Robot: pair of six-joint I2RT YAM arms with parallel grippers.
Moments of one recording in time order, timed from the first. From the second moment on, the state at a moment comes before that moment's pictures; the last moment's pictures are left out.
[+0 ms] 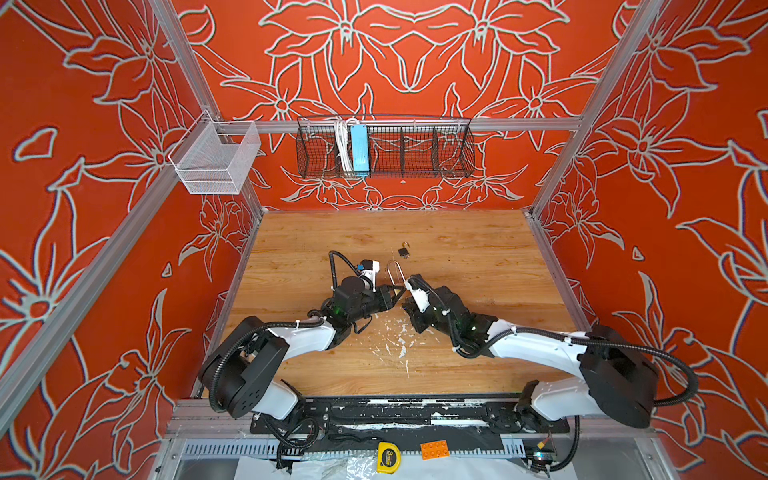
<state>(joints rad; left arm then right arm) -0.56 1.47 0.54 0.65 0.35 -0.92 0.89 1.39 0.66 0.19 0.14 0.17</state>
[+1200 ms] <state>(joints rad) -0.52 1.48 0.48 0.84 0.47 -0.90 0.89 1.35 0.63 0.24 0.11 0.26</state>
